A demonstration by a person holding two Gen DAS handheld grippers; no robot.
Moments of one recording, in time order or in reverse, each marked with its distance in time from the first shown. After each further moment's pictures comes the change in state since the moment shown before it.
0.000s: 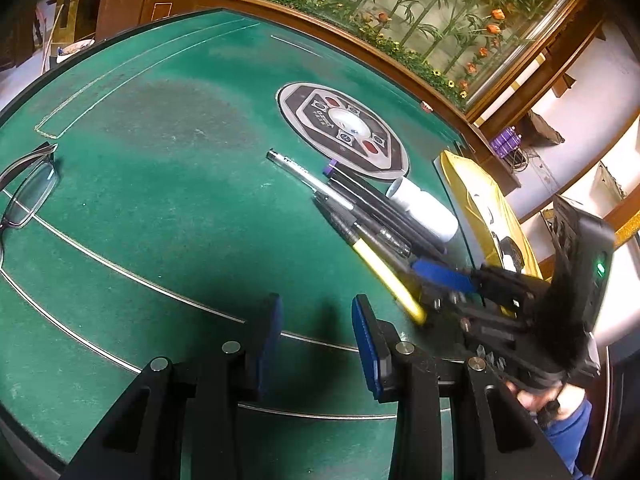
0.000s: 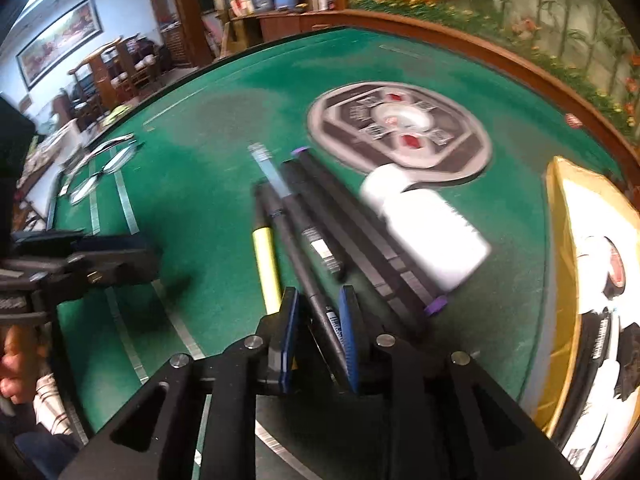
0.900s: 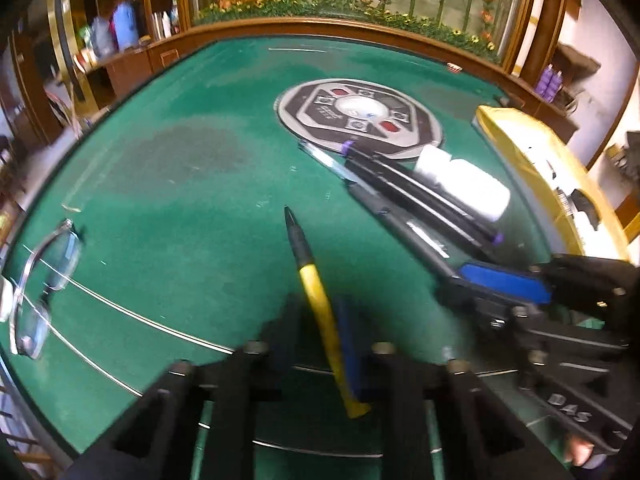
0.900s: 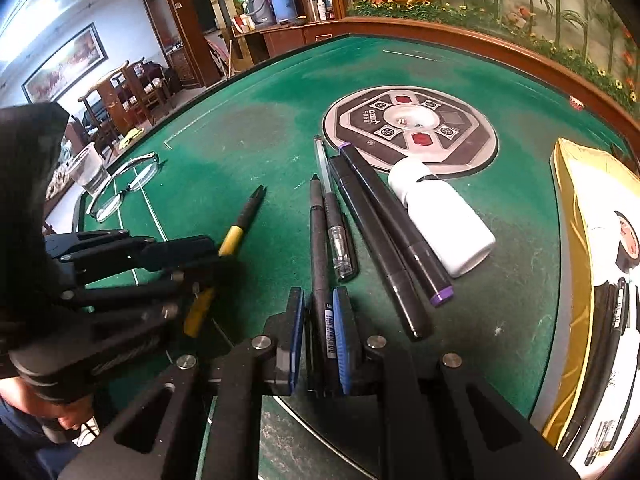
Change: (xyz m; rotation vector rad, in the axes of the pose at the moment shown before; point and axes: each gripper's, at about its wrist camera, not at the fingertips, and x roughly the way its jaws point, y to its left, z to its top) left arm 0.035 -0.050 0.000 0.226 -0.017 0.357; right arm -0.015 -0.003 -0.010 0.078 -0.054 0.062
